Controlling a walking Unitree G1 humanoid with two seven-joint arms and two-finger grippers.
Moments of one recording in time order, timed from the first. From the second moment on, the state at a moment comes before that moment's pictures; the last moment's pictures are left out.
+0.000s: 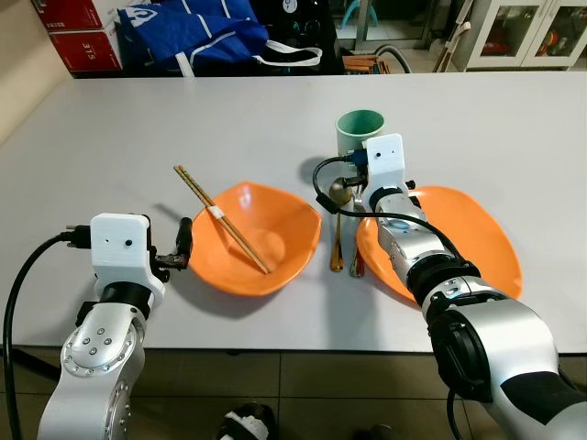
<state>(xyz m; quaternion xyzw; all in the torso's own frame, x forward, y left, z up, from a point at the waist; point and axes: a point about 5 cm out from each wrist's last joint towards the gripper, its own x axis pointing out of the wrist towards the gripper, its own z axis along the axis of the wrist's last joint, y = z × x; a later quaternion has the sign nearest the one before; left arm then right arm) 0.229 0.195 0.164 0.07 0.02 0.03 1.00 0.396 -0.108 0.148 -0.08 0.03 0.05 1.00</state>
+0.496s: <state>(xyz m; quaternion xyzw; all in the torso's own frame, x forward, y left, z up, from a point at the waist) 0.225 0.199 0.166 0.07 0.02 0.04 1.00 0.394 -0.107 0.138 -0.07 0.06 0.04 0.99</state>
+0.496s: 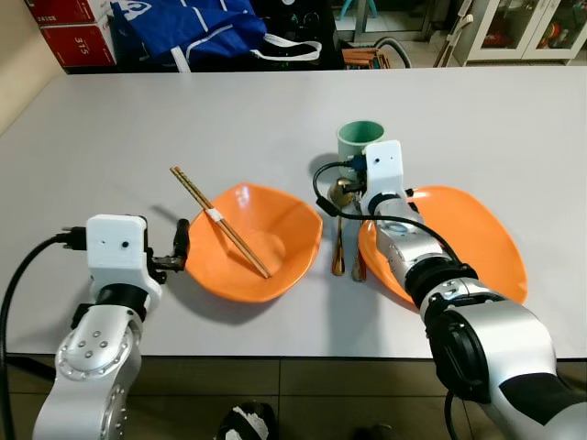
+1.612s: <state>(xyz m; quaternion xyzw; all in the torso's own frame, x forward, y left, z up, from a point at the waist) 0.227 0.199 0.171 0.07 0.01 0.04 1.00 0.396 -0.114 0.143 -0.08 0.05 0.02 1.00</state>
